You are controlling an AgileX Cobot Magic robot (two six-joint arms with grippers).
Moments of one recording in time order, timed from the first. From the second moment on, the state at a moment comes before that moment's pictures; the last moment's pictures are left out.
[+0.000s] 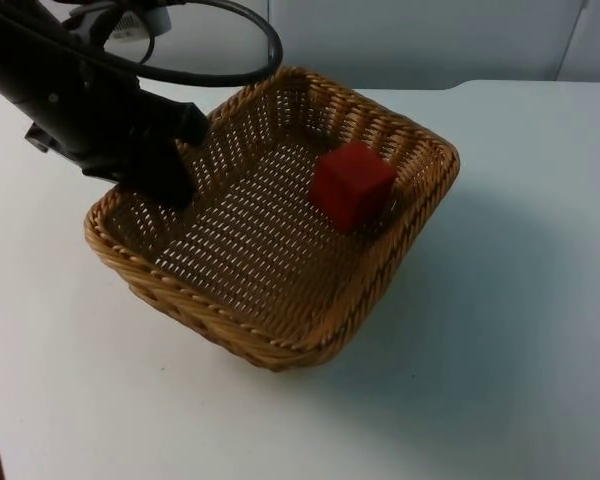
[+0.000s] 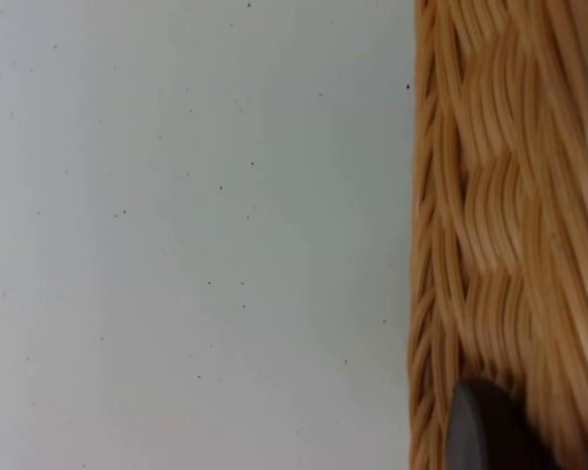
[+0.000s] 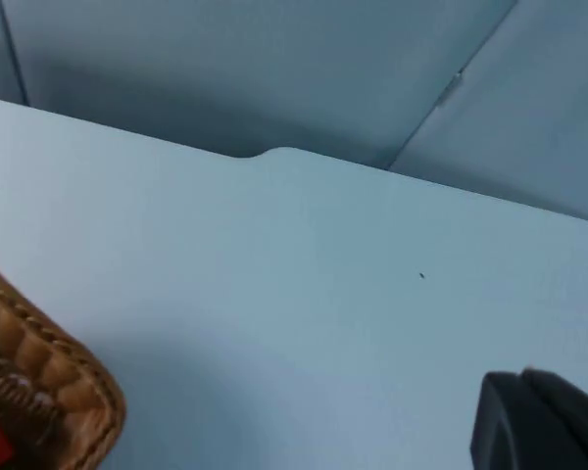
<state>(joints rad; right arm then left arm) 0.45 1.59 -1.87 -0.46 1.22 0.20 -0.22 1.95 -1.22 -0.76 0.71 0.73</state>
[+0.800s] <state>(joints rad) 0.45 1.58 -1.87 -0.39 1.22 0.20 -0.22 2.13 -1.22 -0.87 0.70 0.79</state>
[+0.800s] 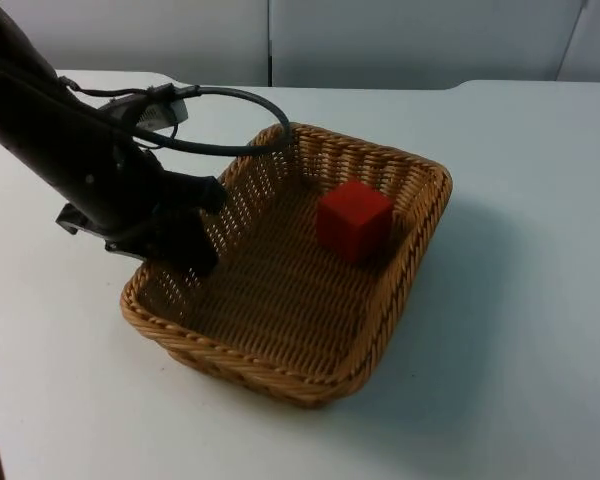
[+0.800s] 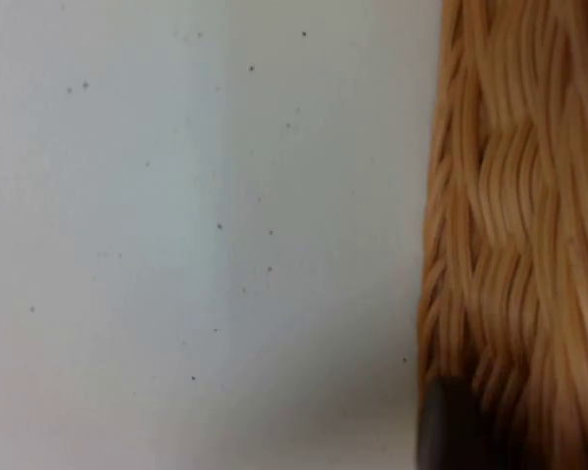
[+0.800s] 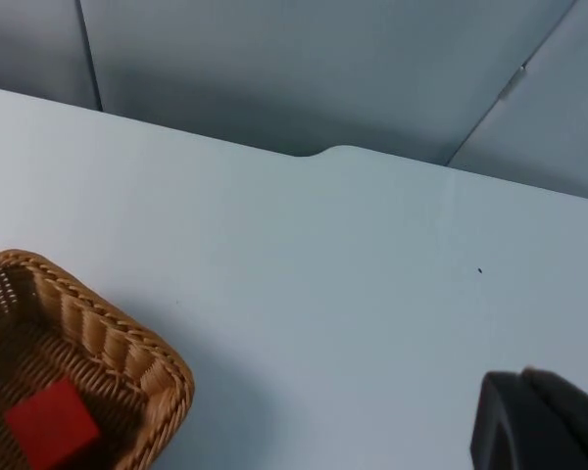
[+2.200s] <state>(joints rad) 0.45 1.06 -1.64 -0.52 1.14 0.34 -0.15 1.51 -1.80 -0.17 1.11 0.29</state>
